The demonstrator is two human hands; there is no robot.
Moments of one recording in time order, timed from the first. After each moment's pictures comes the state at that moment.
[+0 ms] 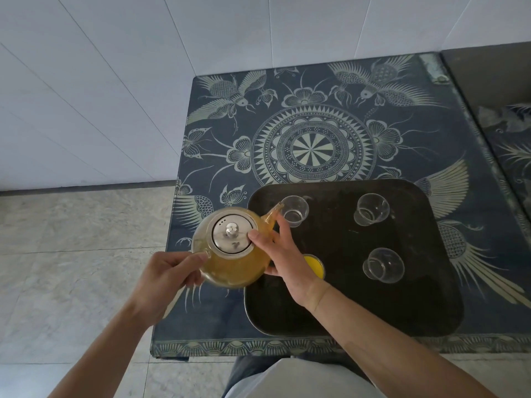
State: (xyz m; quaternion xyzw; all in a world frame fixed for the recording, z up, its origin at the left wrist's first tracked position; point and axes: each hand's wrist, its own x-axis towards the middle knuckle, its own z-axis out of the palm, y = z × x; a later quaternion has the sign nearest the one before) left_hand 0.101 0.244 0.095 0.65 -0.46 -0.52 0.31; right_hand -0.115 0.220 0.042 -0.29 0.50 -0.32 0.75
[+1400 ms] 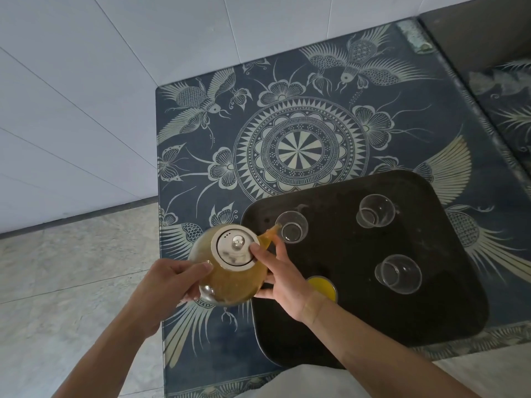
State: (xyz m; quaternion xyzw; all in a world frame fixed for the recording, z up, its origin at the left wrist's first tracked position) left_hand 0.099 0.154 0.098 0.70 -0.47 -0.53 0.12; right_hand -0.101 0.185 0.003 -0.12 0.48 -0.35 0.80
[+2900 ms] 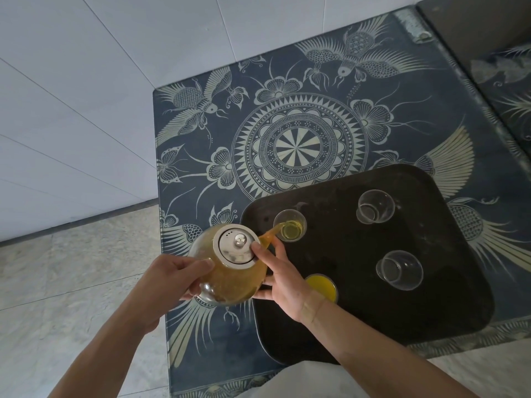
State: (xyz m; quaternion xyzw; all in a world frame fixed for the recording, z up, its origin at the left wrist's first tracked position) left_hand 0.081 0.145 0.117 0.73 -0.47 -0.50 0.06; right_hand -0.100 0.188 -0.005 -0.10 0.46 -0.36 0.81
